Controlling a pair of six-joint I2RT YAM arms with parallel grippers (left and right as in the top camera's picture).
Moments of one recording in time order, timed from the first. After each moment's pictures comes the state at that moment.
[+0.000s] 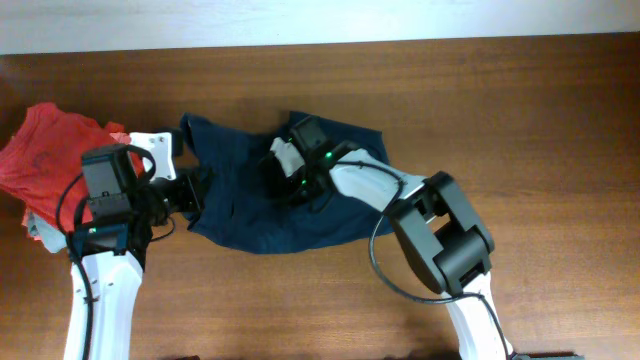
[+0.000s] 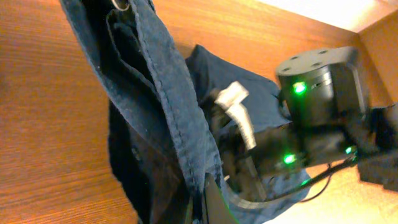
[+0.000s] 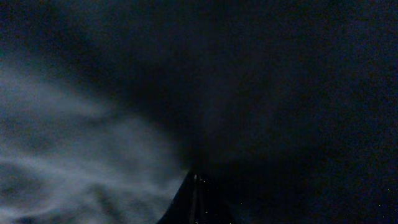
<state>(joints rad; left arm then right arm) 0.16 1.23 0.92 -0.48 0.59 -0.07 0.63 2.26 1.55 -0.42 -0.58 0.22</state>
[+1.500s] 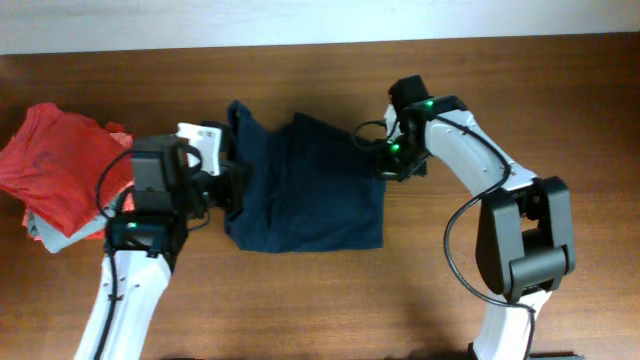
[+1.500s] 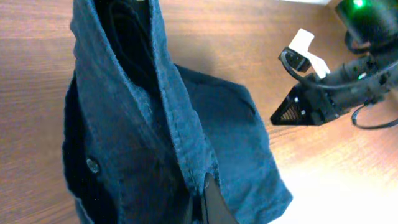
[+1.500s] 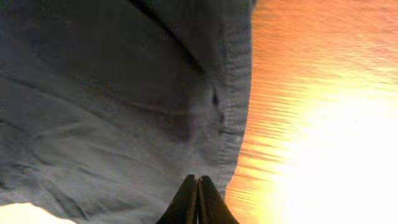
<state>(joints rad) -0.09 1.23 0.92 -0.38 0.50 -0.10 0.23 2.04 1.55 -0.98 -0.28 0.25</state>
